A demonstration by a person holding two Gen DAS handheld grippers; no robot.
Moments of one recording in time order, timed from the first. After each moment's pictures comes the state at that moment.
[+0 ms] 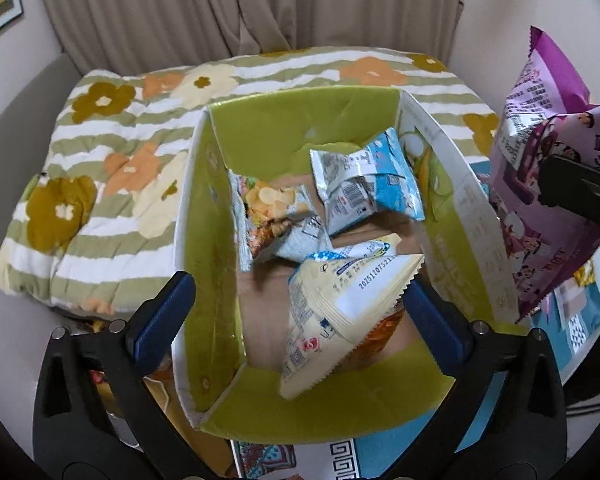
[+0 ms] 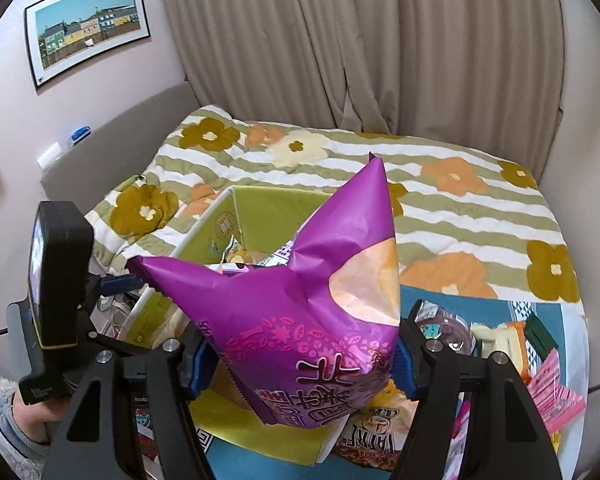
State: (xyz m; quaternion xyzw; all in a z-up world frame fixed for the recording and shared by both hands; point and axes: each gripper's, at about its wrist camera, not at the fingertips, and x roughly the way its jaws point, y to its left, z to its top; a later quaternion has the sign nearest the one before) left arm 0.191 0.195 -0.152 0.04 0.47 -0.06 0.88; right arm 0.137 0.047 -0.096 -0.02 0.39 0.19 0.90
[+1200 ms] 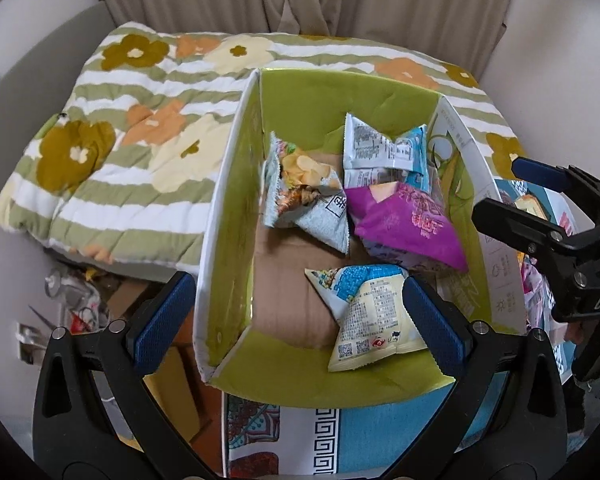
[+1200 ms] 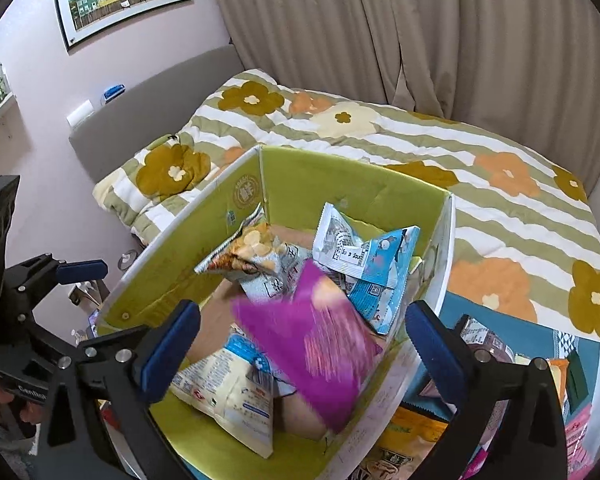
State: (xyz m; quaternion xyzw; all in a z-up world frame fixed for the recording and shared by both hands) left arm 0.178 0.223 -0.152 -0.03 0.50 0.00 0.87; right arm 0.181 0.067 -0.144 -0.05 0.42 0.29 0.86
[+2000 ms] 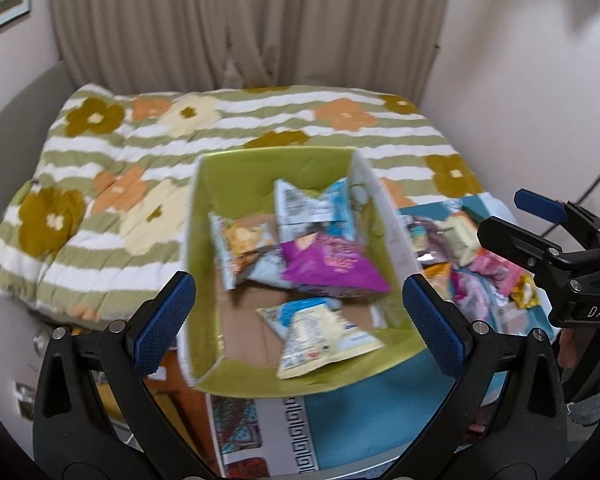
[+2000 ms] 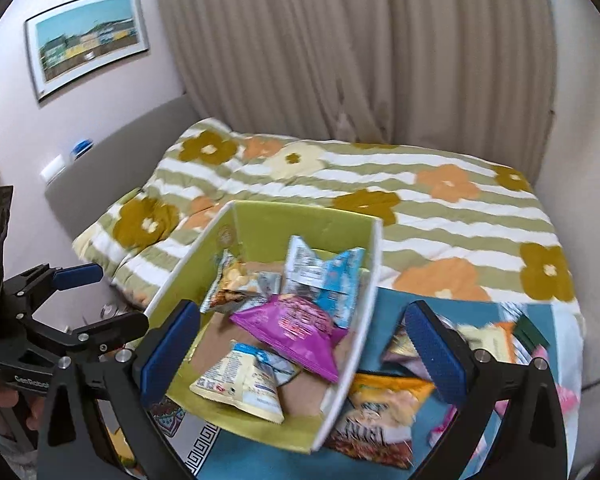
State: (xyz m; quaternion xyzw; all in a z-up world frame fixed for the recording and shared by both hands) left arm 0.146 0.187 -0.069 0.00 0.42 -0.11 0.90; right arm 0.115 0.025 -0.069 0.01 0.37 0.17 0.91
